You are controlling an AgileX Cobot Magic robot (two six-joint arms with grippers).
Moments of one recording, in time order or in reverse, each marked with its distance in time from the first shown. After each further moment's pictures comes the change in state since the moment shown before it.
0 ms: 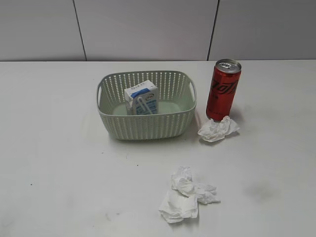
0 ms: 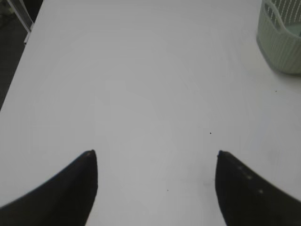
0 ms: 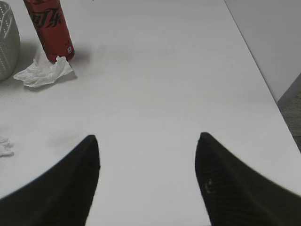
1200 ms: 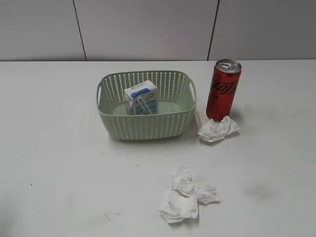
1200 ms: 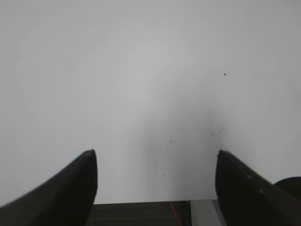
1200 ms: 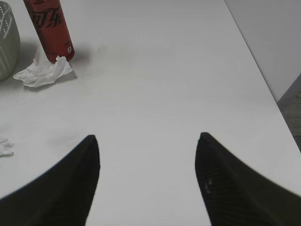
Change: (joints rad) left arm 0.000 0.831 -0.261 0.019 0.064 0.000; right arm 0.000 0.000 0.000 0.000 0.000 0.000
